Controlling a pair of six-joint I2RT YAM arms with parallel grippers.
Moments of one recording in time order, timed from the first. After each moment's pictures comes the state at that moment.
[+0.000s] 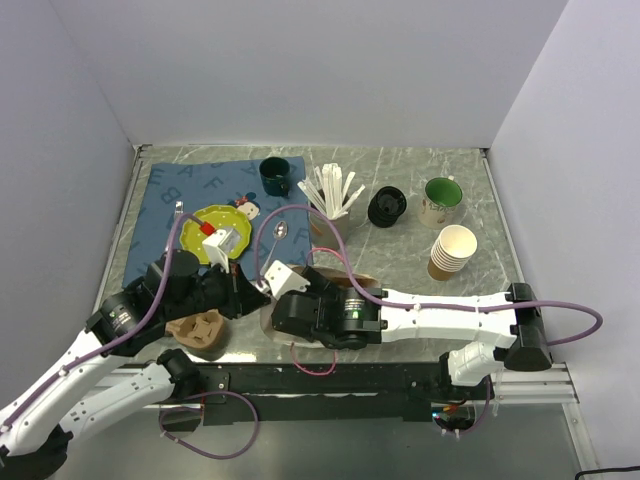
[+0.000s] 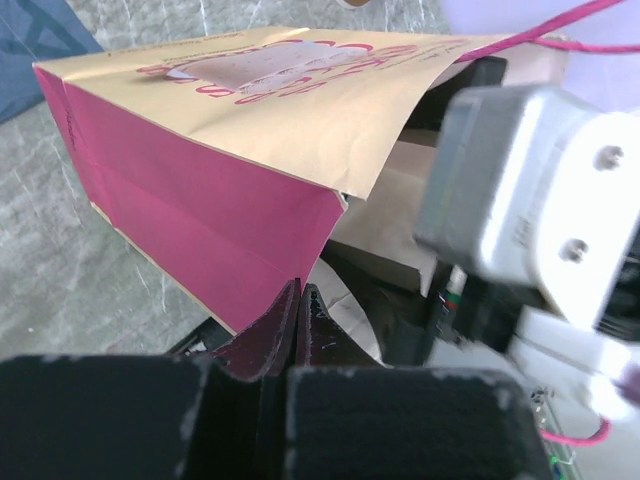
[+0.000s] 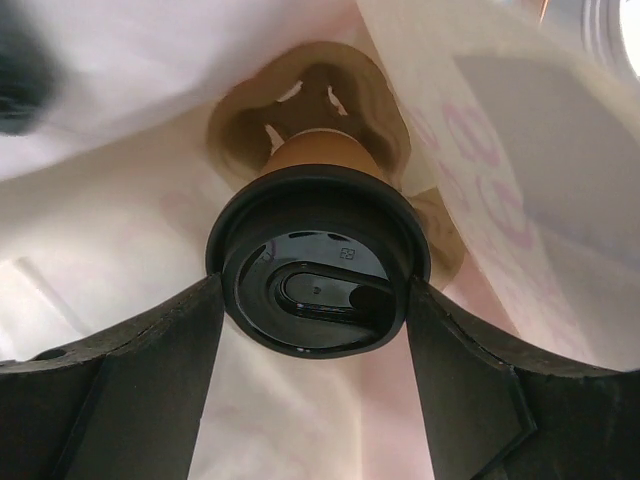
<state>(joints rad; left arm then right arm) -0.80 0.63 0.90 -0.71 0.22 -0.63 1.45 1.47 1.34 -0.88 0.63 0.24</state>
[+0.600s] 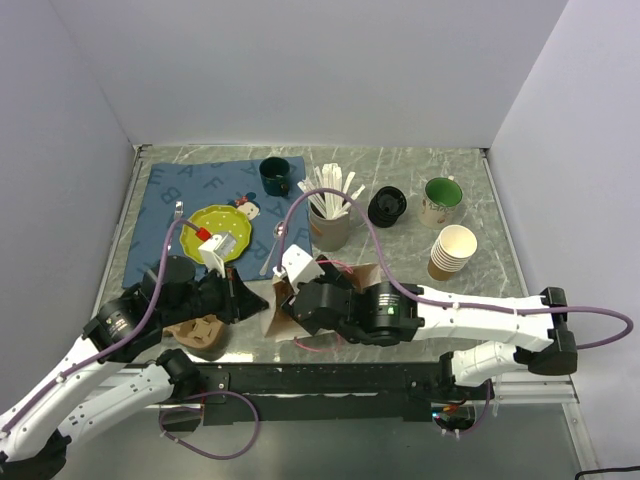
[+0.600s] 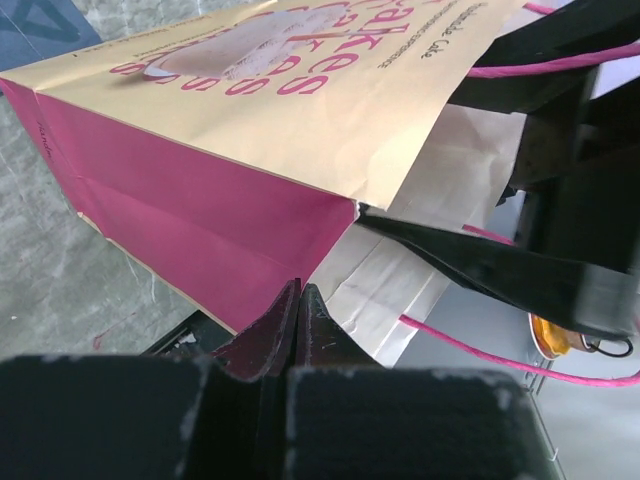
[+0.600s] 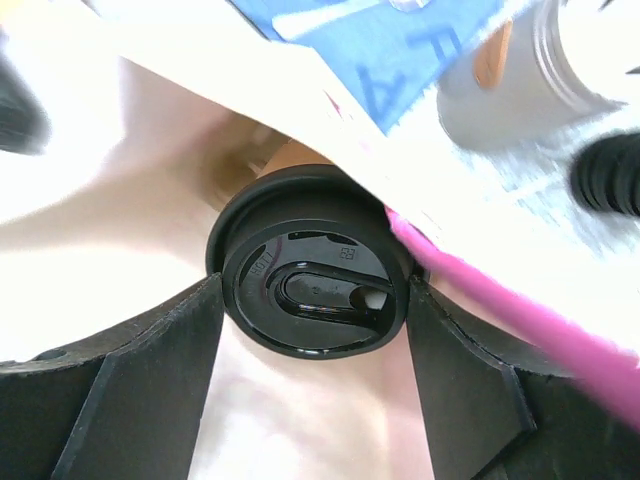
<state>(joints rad) -0.80 0.58 0.86 -0.72 0.22 -0.68 1.44 1.33 1.30 -0.80 0.63 0.26</state>
